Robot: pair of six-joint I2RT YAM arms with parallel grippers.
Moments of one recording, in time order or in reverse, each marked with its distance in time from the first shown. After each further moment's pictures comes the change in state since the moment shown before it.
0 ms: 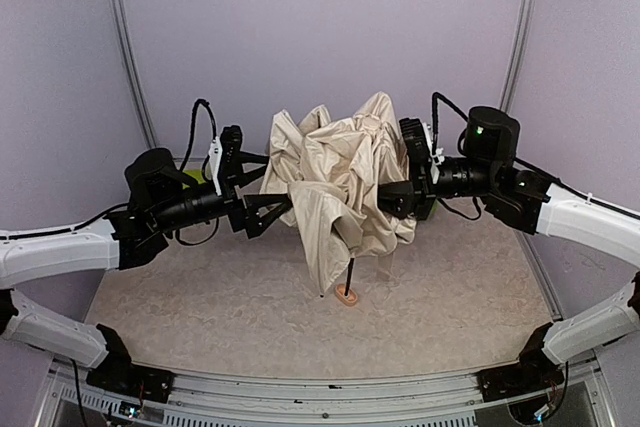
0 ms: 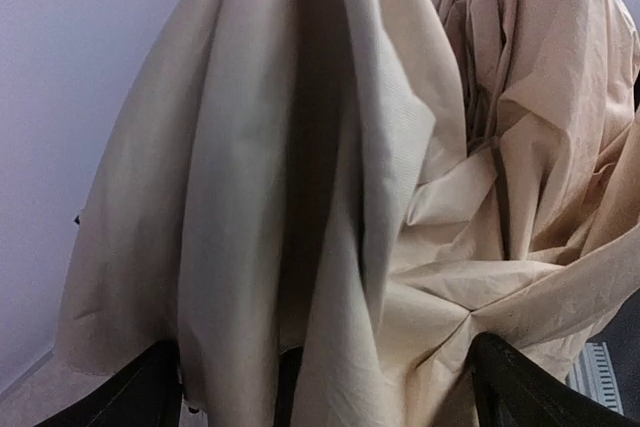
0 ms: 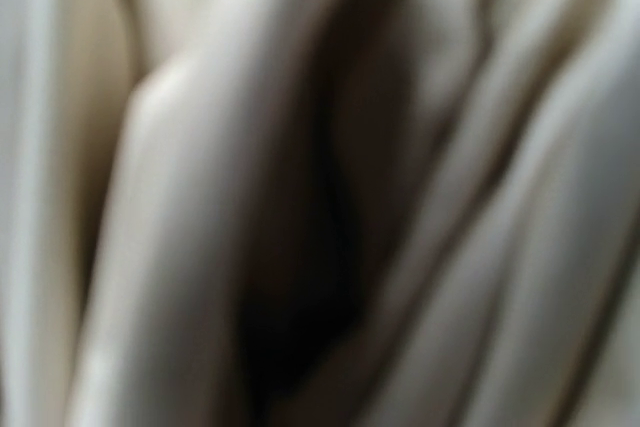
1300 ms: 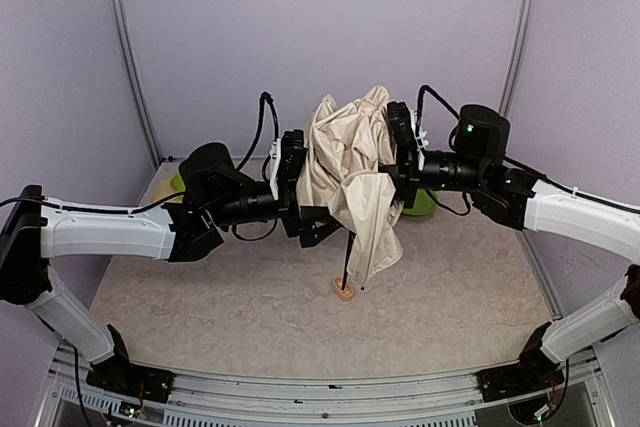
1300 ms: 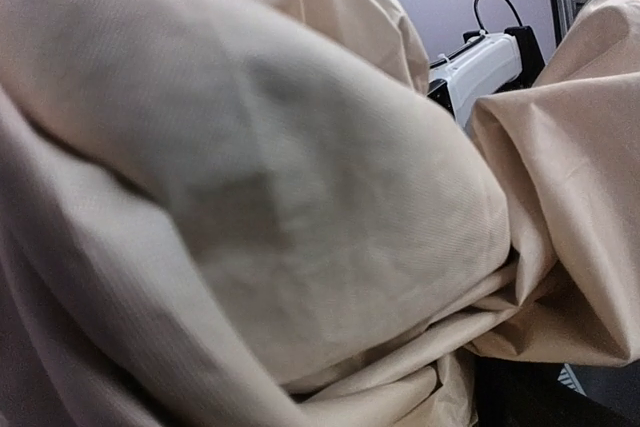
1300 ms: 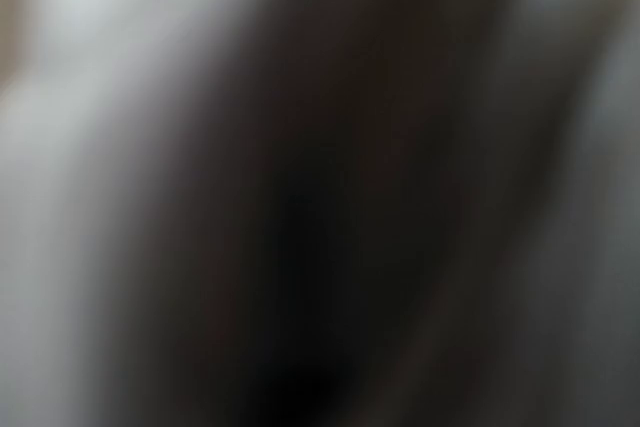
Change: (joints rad) left arm -0.177 0.343 0.228 0.219 0.143 0.026; right arm -0.005 0.072 0.018 0.097 0.109 0.131
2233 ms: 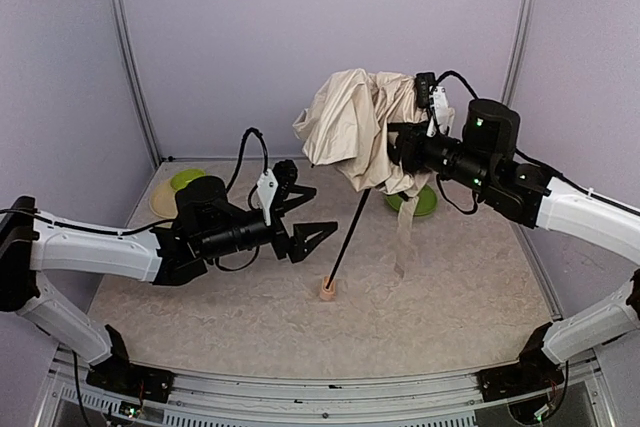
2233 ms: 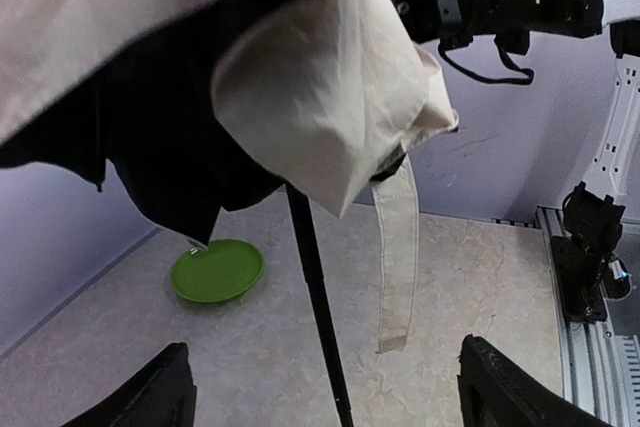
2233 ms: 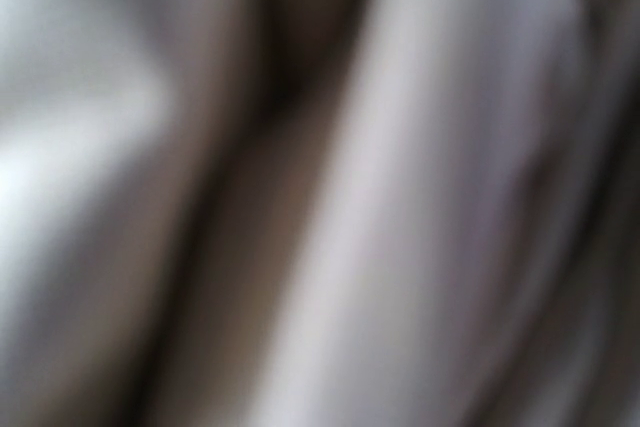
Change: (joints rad) left arm 0.010 -0.121 -0.215 -0.072 -0.316 0.021; right arm 0.008 -0.060 0.031 -0.137 0.717 0.447
